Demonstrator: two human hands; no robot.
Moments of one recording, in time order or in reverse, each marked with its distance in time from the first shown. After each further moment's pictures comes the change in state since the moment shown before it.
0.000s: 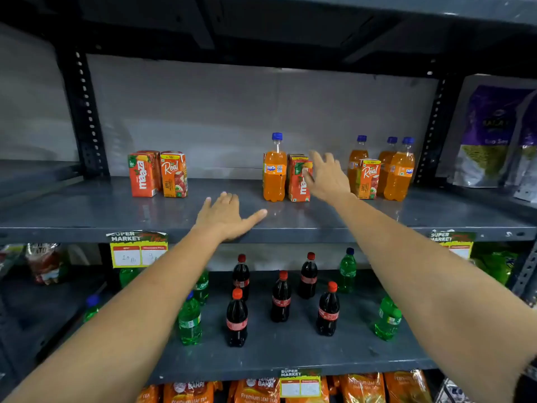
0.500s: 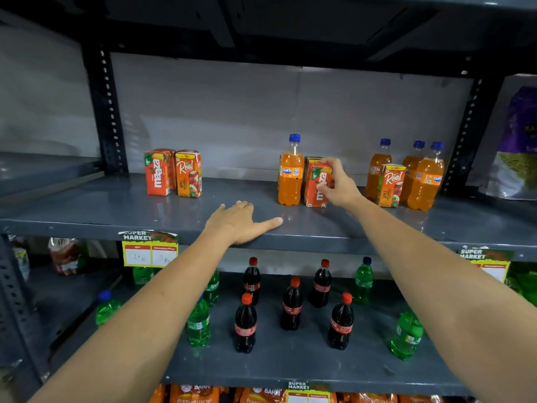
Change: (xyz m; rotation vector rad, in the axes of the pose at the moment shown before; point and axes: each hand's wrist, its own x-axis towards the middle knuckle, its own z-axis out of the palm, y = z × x) left_hand 0.002 -0.002 -0.007 0.048 -0.166 -0.015; right_hand 0.013 0.012 0.025 0.565 -0.242 0.127
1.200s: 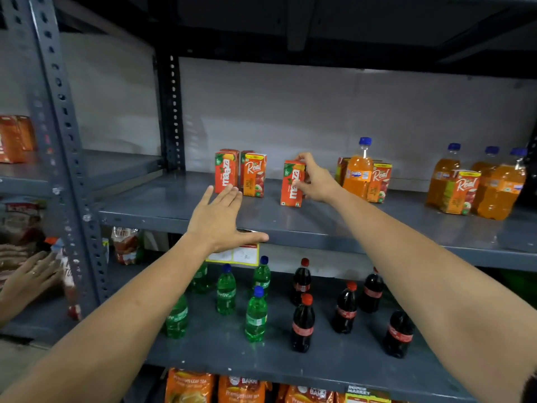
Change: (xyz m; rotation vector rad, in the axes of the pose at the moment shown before) left_hand -0.056 -0.165 -0.011 0.235 0.300 0.044; right_hand 0.001 -0.140 0.130 -0.081 -0.190 -0.190
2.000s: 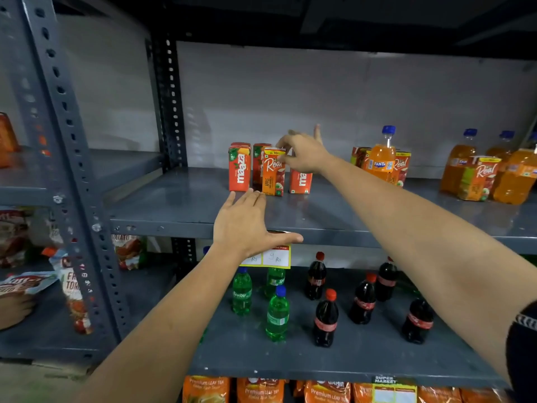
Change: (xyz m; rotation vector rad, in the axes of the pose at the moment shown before) left_hand 0.003 -0.004 0.018 -0.176 0.214 0.007; right_hand 0.066 -0.054 0.026 -0.557 0.053 -0.157
